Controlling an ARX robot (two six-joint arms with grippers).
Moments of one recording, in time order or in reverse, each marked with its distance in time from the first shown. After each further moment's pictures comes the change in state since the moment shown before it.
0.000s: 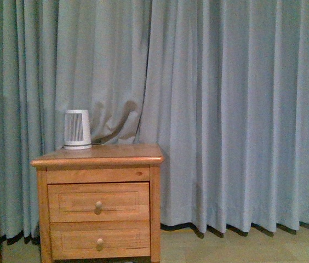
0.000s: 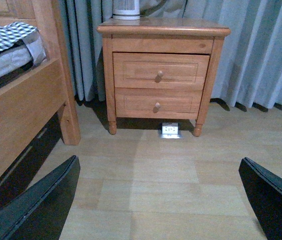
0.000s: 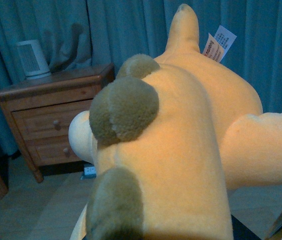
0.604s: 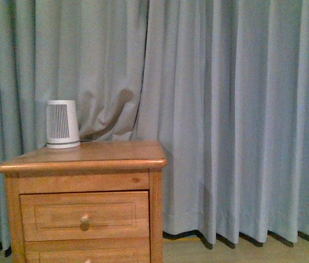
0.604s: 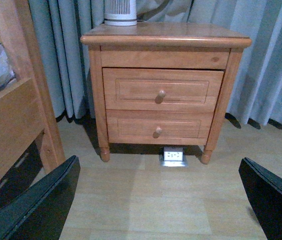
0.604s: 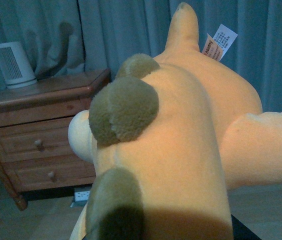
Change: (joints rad) left arm 0.000 0.000 0.000 0.000 0.000 0.000; right arm 0.000 0.001 0.000 0.000 0.000 0.000
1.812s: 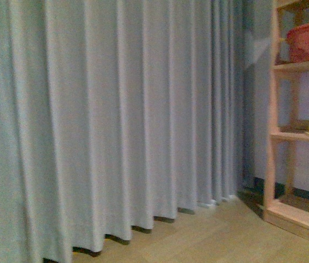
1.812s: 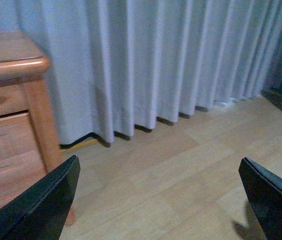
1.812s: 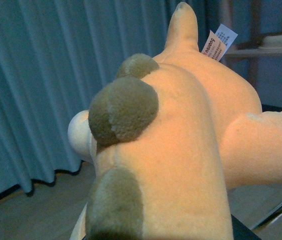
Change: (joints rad) left arm 0.000 -0.001 0.000 0.000 -0.001 0.000; right arm 0.000 0.000 0.000 0.001 0.002 0.000
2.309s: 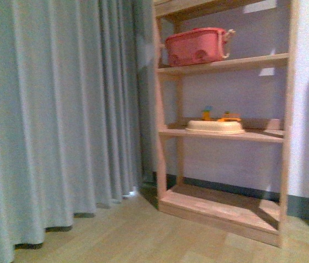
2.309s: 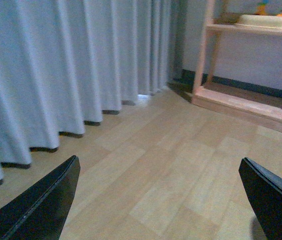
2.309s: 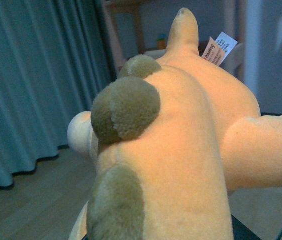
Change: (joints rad) left arm 0.000 0.000 0.000 0.000 0.002 0.000; right arm 0.000 0.001 0.000 0.000 0.001 0.000
